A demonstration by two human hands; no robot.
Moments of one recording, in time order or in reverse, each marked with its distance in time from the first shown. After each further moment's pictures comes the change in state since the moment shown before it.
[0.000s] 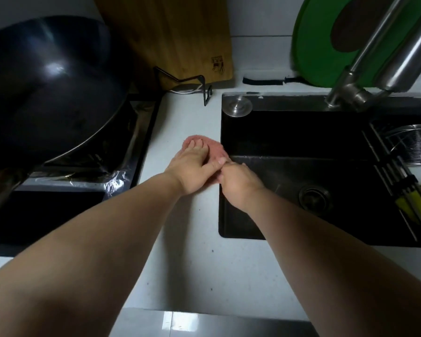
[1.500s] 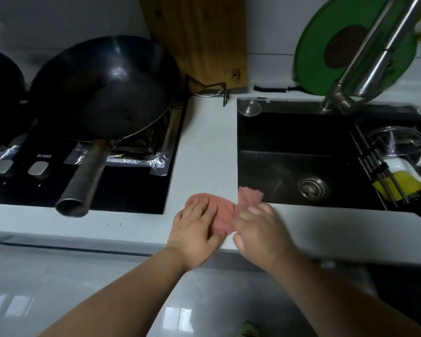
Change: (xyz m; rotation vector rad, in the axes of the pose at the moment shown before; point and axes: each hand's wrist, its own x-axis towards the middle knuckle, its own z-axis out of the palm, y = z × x) left_hand -0.215 -0.007 0.050 0.062 -0.041 -0.011; right_hand -0.173 -0.008 0.067 -0.455 0.301 -0.431
